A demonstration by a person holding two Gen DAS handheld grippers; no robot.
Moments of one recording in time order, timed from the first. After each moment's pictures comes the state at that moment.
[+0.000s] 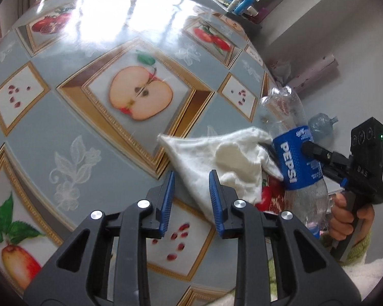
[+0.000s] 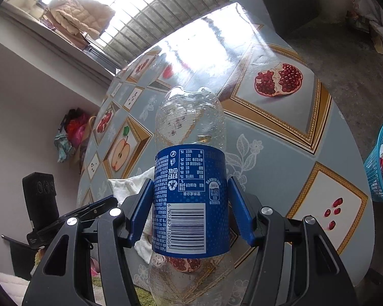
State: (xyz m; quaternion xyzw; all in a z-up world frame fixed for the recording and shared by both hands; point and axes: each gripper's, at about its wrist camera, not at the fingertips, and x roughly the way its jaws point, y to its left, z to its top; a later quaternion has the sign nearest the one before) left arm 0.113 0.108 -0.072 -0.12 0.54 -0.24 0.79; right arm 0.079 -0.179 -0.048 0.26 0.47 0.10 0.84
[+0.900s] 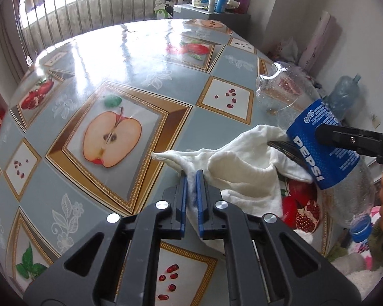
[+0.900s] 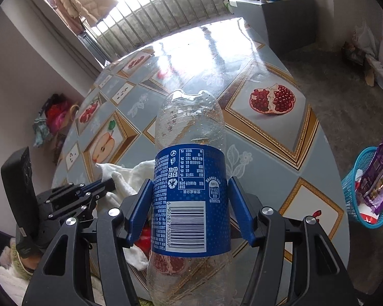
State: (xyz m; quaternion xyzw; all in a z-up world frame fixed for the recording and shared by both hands) left arm 0.105 0.043 -0.064 0.07 0.48 -0.22 0.85; right arm 0.079 -0.168 -0.035 0.17 0.47 0.06 0.87
